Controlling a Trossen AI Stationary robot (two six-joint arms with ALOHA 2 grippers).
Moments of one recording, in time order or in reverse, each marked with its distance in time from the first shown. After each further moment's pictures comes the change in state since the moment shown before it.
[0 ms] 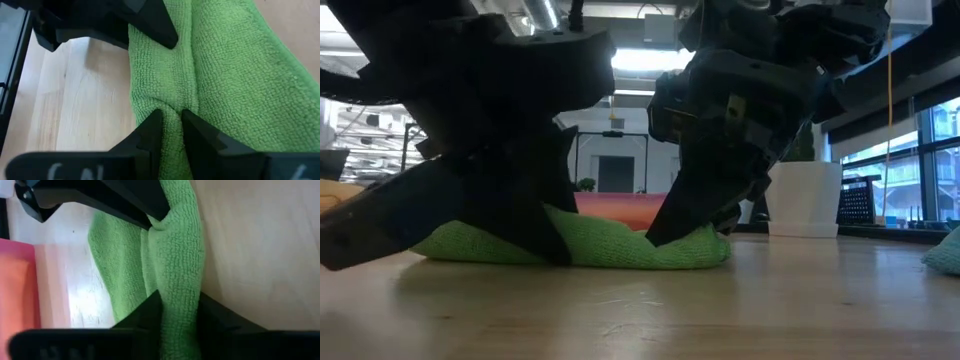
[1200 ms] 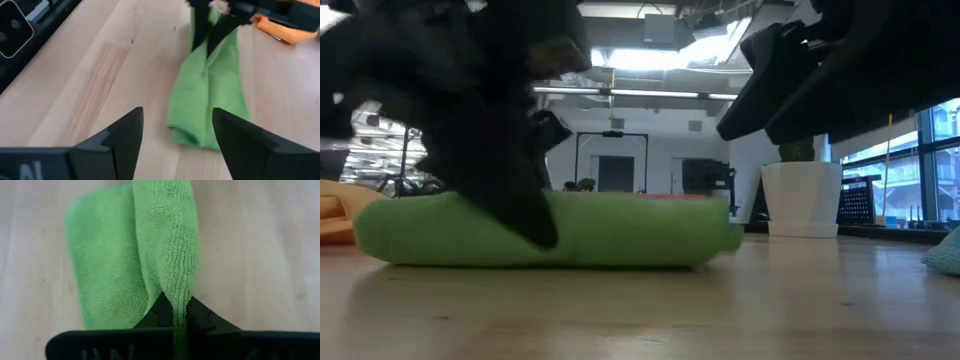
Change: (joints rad) left arm 0.077 -0.260 -0.340 0.504 0.401 -0.096; right arm 0.348 -0.201 -0.002 -0.175 0.531 -0.446
